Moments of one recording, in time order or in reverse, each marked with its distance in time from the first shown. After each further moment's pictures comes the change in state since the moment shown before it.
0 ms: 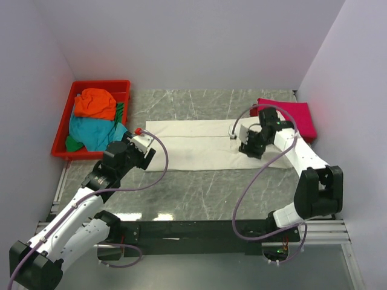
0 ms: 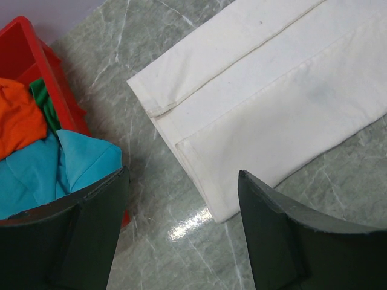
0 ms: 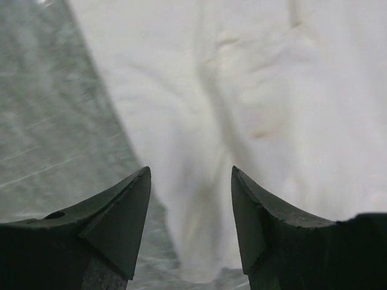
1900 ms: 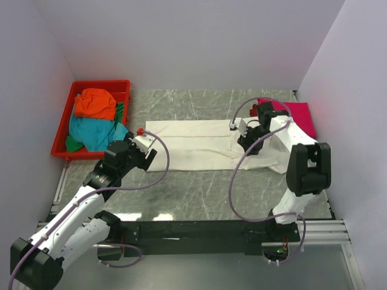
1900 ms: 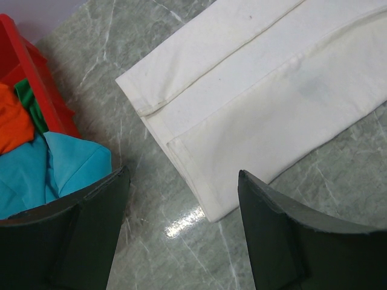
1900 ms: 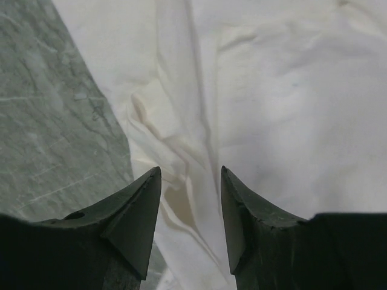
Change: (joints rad) left arm 0.000 0.023 0.000 0.000 0.029 0.000; right arm -0.054 0.244 0.203 -0.069 -0.088 0.102
